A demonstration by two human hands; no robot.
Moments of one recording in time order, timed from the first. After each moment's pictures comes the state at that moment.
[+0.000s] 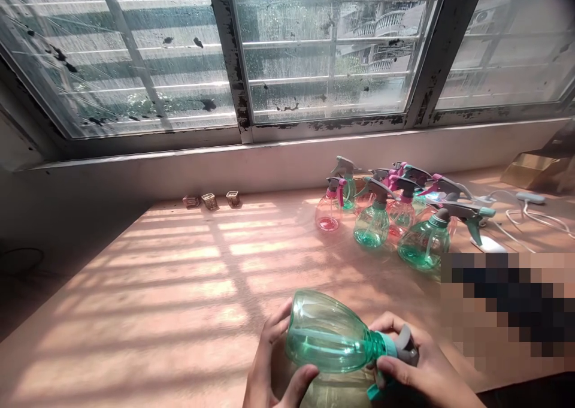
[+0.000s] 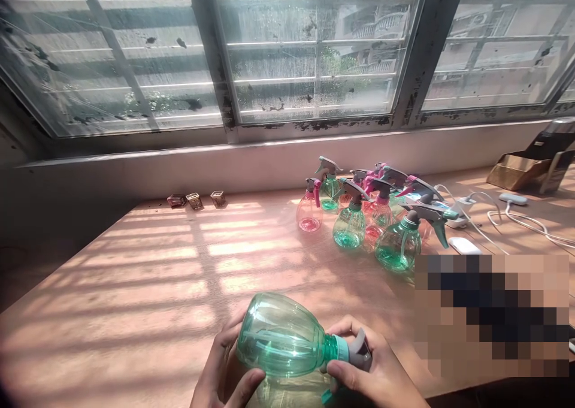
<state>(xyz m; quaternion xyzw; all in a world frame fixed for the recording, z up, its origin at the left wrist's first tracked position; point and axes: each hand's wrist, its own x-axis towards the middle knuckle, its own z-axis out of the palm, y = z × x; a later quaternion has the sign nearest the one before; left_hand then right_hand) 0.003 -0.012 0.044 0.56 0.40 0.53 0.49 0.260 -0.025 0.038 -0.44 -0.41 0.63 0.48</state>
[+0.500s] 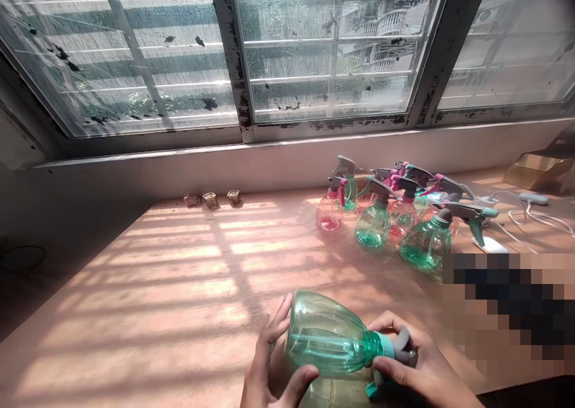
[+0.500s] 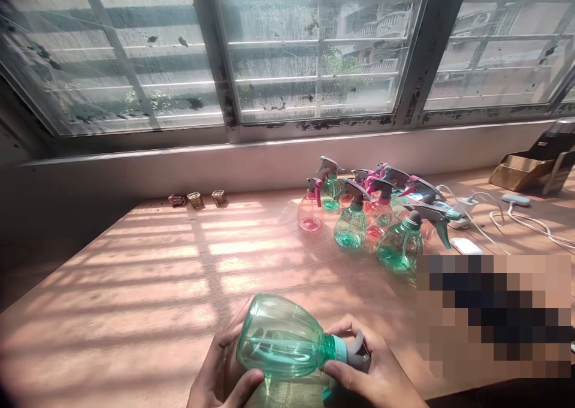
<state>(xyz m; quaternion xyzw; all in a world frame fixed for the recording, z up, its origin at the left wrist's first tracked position) 0.000 -0.011 0.032 0.59 0.41 0.54 0.44 0.257 -0.024 0.041 -0.47 -0.45 0.58 0.49</state>
